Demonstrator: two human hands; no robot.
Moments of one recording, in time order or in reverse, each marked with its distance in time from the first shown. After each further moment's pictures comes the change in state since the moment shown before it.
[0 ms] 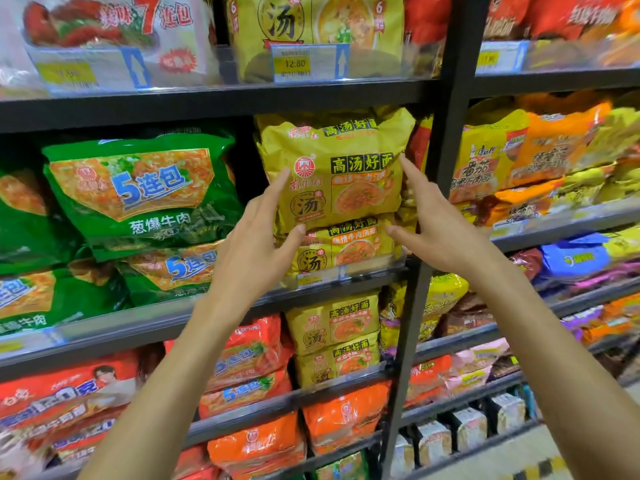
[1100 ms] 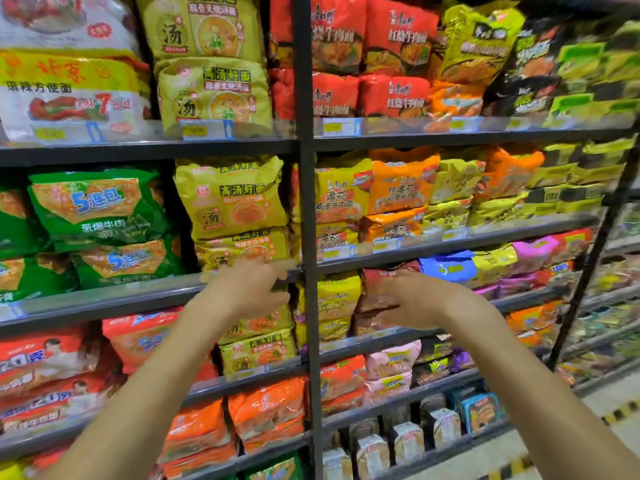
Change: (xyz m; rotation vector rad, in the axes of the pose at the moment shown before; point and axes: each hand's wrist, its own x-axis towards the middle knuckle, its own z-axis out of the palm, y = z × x) left_hand -0.090 0.207 0.009 0.560 -0.627 0.004; right_hand -0.185 0.068 -0.152 -0.411 -0.609 0.129
